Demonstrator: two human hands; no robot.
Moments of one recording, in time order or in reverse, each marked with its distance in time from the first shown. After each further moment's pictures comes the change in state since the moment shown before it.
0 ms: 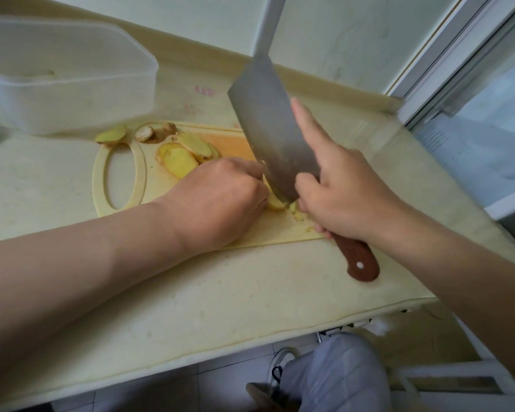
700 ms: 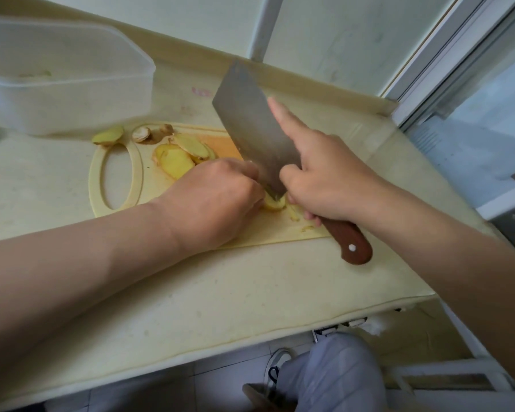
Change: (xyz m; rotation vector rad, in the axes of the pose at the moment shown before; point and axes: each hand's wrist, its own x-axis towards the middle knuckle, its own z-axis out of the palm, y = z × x) left_hand 0.001 0.000 0.000 -0.007 0.003 0.008; right_hand 0.017 -0.012 -0.003 -0.070 -0.070 0.013
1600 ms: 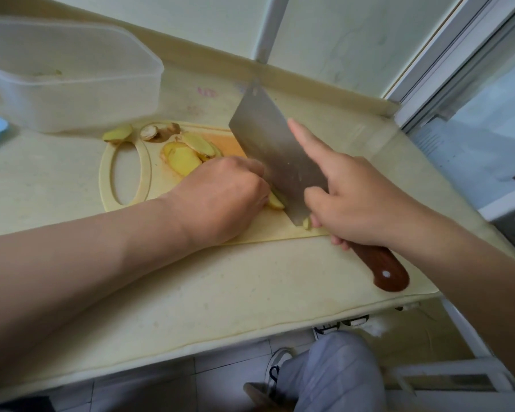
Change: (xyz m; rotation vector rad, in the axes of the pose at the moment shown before) left_hand 0.001 -0.001 0.002 0.023 -0.001 -0.022; right_hand -0.034 0.005 -0.005 -0.022 -0.064 0.065
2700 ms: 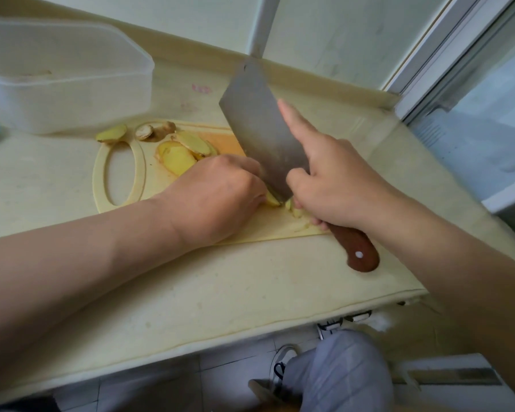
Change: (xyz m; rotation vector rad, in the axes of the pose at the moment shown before) left_hand -0.001 0.002 -0.002 -0.032 -0.023 0.009; right_hand 0.019 -0.002 0.007 0.044 0.100 -0.045
